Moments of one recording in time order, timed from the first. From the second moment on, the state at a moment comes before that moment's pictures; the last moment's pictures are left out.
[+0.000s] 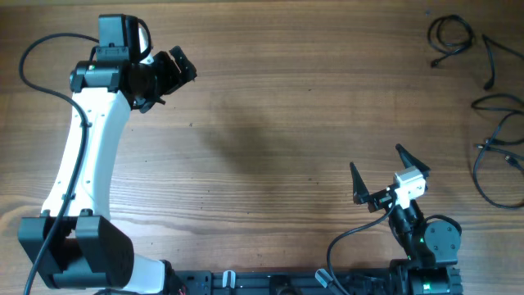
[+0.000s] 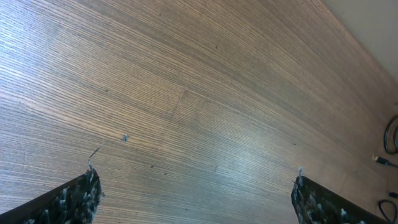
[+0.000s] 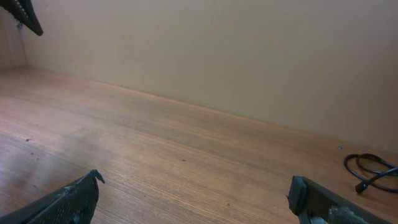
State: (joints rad) left arm 0.00 1.65 1.48 -0.88 0.23 -0.54; right arm 0.04 0.02 0.01 0.02 -0.31 -0.11
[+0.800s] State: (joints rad) left arm 0.00 1.48 1.48 -0.88 0.23 -0.54; right arm 0.04 0.02 0.01 0.02 -0.31 -0.11
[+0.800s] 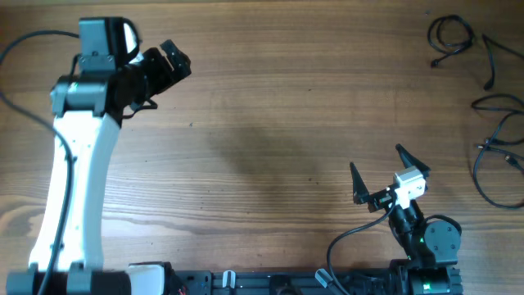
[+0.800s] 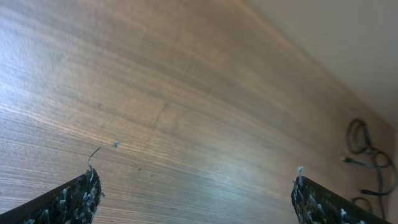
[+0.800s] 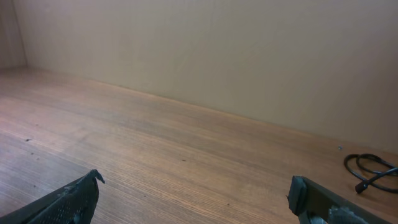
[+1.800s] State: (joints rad) left arm 0.00 0.89 0.94 -0.41 0.16 -0.42; right arm 0.04 0.02 0.01 0.02 -0.30 -0.11
